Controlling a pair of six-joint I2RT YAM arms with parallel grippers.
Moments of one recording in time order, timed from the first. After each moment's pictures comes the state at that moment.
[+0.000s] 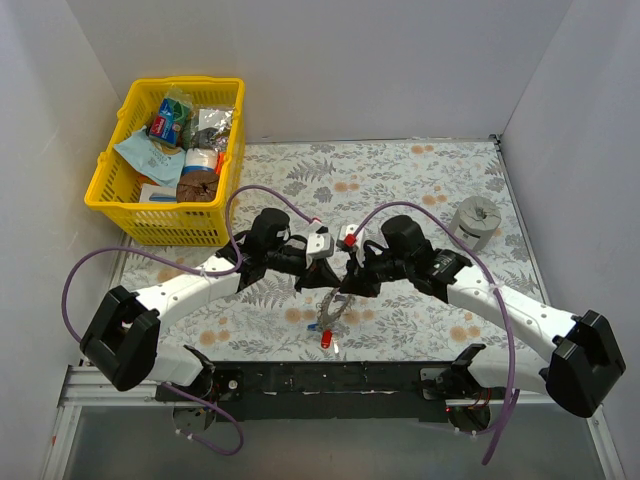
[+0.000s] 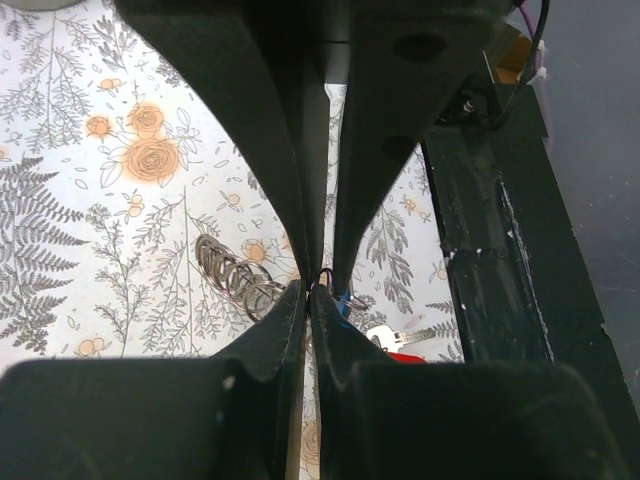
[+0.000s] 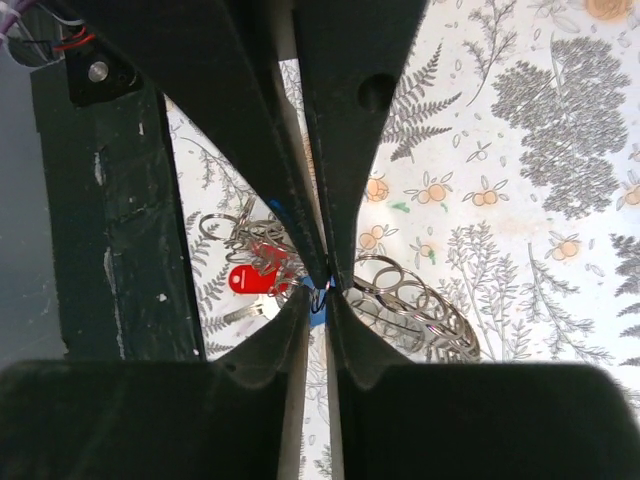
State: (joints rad) left arm -0.68 1.36 0.82 -0.02 0.95 0.37; right arm 0.77 1.18 0.81 -0.29 -0.62 -0.20
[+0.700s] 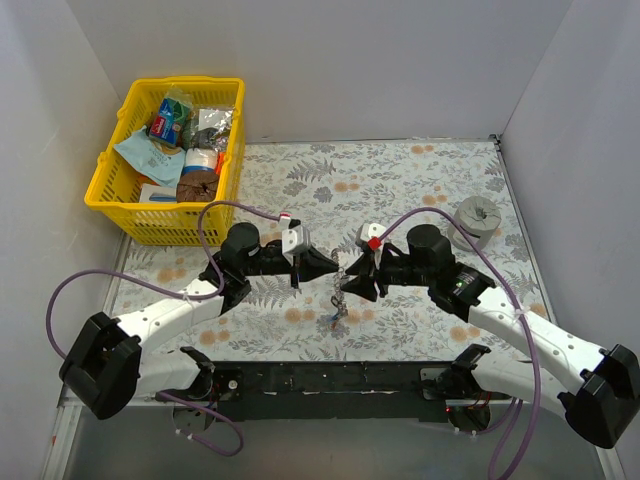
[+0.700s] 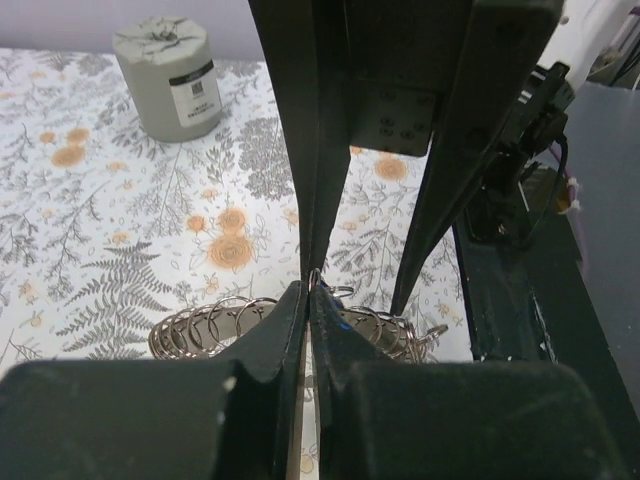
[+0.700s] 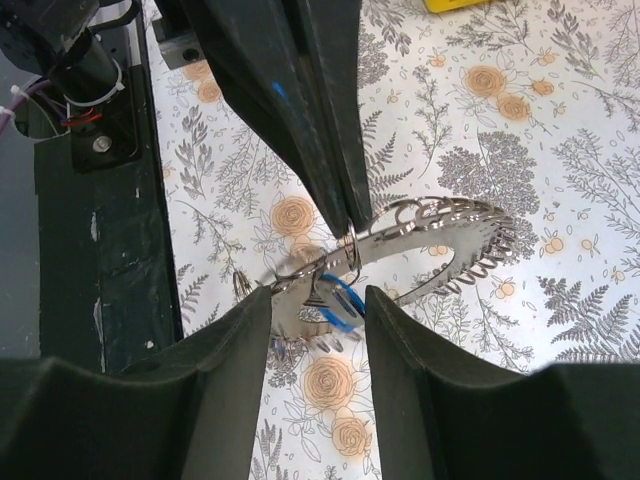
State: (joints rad) left arm -0.67 1.19 0.61 0.49 0.83 0.05; right arm 0.75 0.97 0.69 -0.11 -0.59 -0.13
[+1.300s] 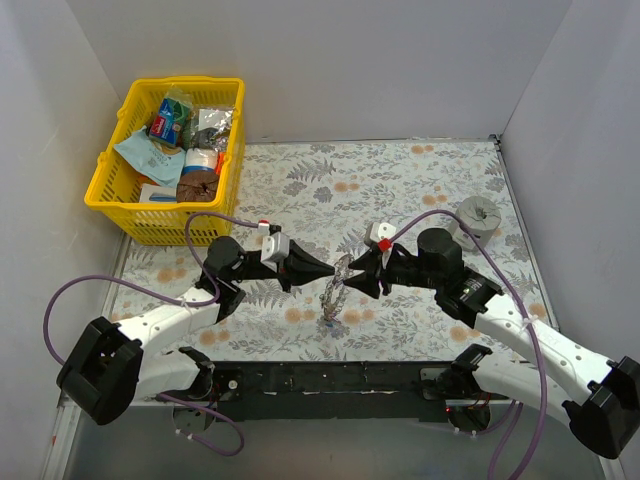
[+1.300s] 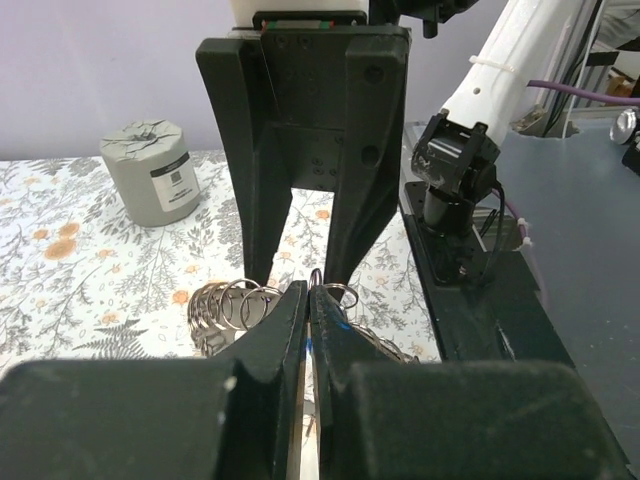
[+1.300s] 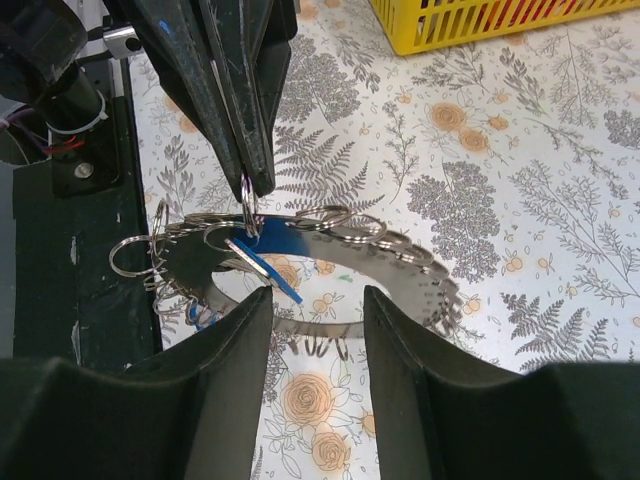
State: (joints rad) left arm -0.62 1.15 0.50 0.90 0.96 -0.14; right arm 0.74 0.91 0.65 -0.04 -0.56 -0.13
